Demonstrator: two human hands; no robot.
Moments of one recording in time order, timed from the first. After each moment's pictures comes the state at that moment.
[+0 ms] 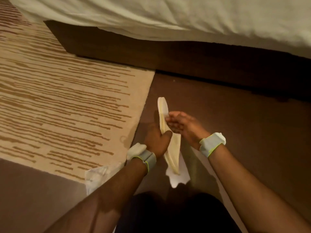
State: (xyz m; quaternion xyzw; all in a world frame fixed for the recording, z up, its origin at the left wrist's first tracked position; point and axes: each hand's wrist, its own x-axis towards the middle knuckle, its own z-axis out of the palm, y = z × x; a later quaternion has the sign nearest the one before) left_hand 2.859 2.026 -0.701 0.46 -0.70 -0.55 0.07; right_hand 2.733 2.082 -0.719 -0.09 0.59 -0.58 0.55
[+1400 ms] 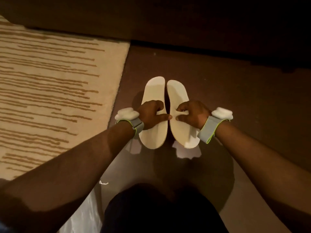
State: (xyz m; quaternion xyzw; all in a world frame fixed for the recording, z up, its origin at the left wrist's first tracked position) left_hand 2.746 1.990 -0.811 0.28 -0.86 -0.40 -0.12; right_hand 2.604 2.124 -0.842 -0.42 0.81 -0.21 0.34
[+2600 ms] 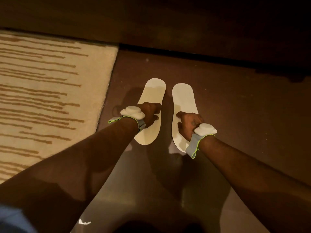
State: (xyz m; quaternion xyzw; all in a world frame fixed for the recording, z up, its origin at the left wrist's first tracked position) left_hand 2.672 1.920 -0.935 0.22 -0.92 -0.27 -0.15; right_hand 2.565 2.091 -0.950 -0.43 0.88 -0.05 0.20
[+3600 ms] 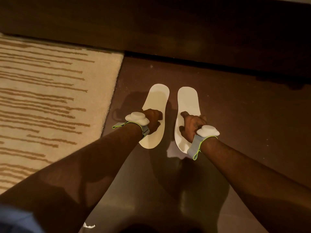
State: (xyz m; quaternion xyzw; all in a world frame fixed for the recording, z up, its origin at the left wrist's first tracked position) left_hand 2.679 1.922 -0.928 0.24 -0.93 -0.21 -0.18; right_hand 2.563 2.080 -0.943 -0.39 0.89 0.02 0.21
